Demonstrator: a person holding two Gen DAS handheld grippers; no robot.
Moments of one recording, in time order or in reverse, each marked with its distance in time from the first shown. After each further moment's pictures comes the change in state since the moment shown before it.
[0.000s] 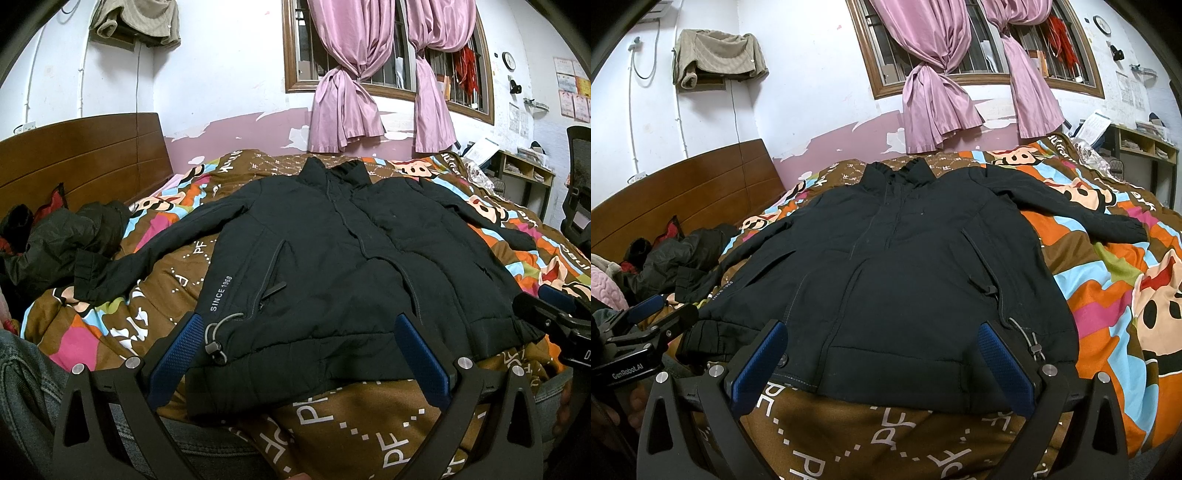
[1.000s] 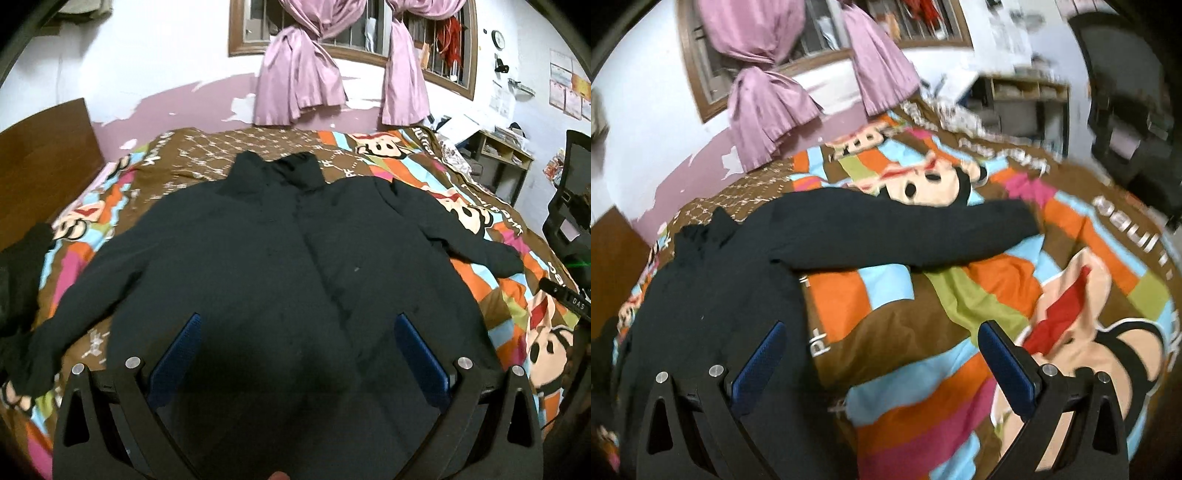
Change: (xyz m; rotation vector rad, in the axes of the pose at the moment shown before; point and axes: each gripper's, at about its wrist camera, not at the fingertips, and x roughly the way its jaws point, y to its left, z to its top) left arm 0.169 -0.065 0.154 0.034 0.192 -0.197; right arm 0.063 -0.264 0.116 0.377 0.104 -0.398
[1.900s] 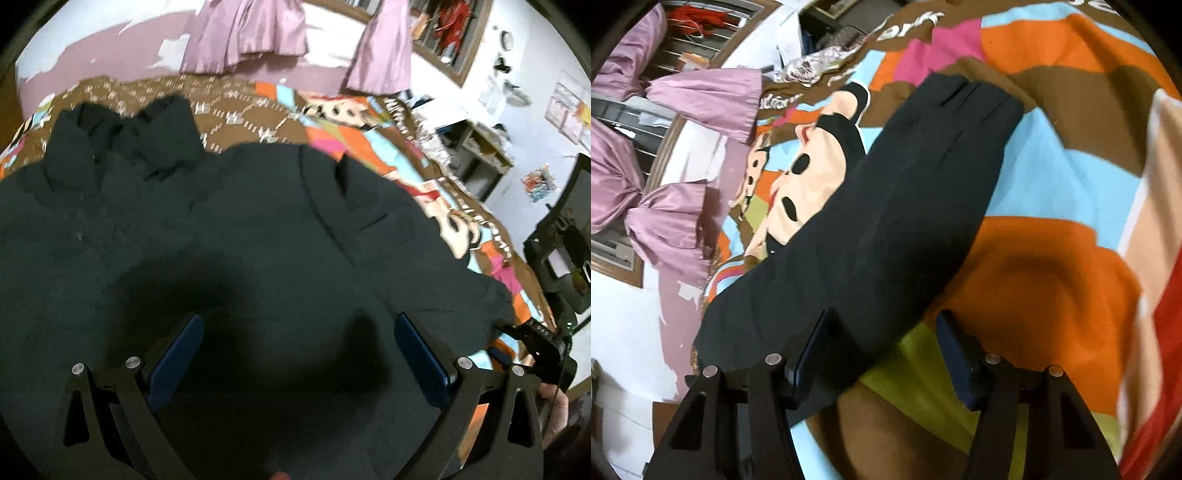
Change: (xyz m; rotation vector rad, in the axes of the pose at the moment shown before) left arm 0.247 -0.083 0.094 -0.084 0.157 -0.202; right arm 0.175 -0.153 0.056 0.718 0.126 0.102
